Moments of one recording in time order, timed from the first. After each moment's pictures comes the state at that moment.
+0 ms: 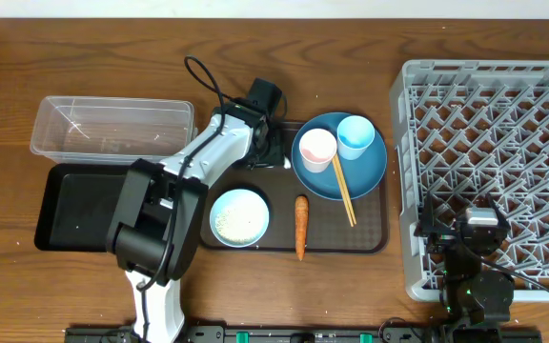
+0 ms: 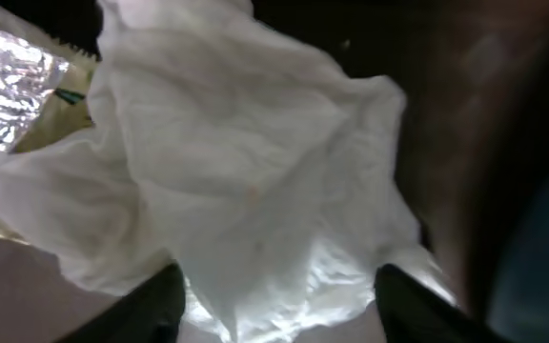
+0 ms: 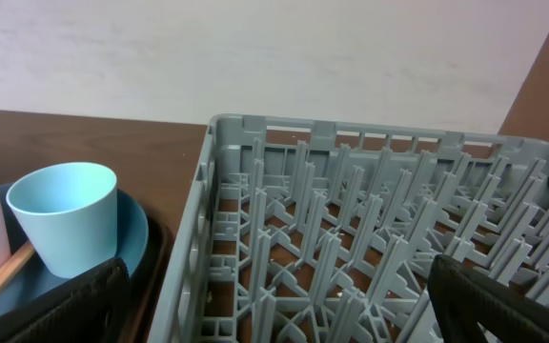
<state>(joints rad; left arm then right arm) -0.41 2.03 1.38 -0.72 0.06 -0.47 0.03 0.01 0.01 -0.06 0.10 -0.07</state>
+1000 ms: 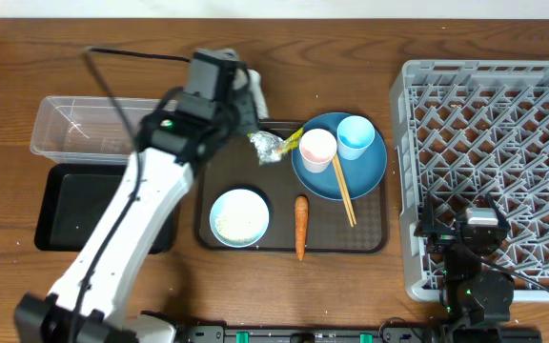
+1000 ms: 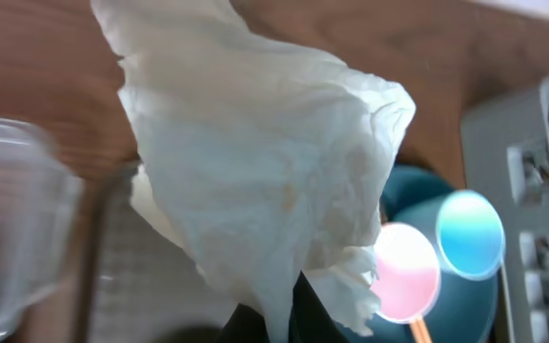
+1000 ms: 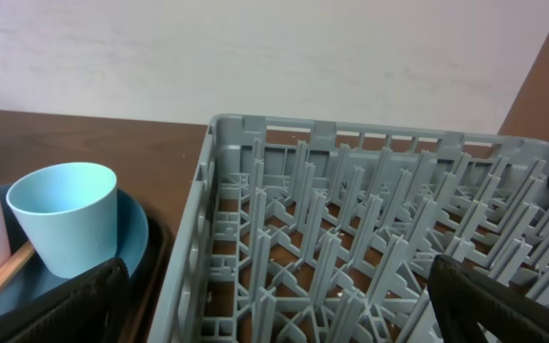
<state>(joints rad) -0.34 1.49 1.38 -0.73 -0.01 -0.47 0.03 0.01 0.01 -0.06 0.10 -0.07</state>
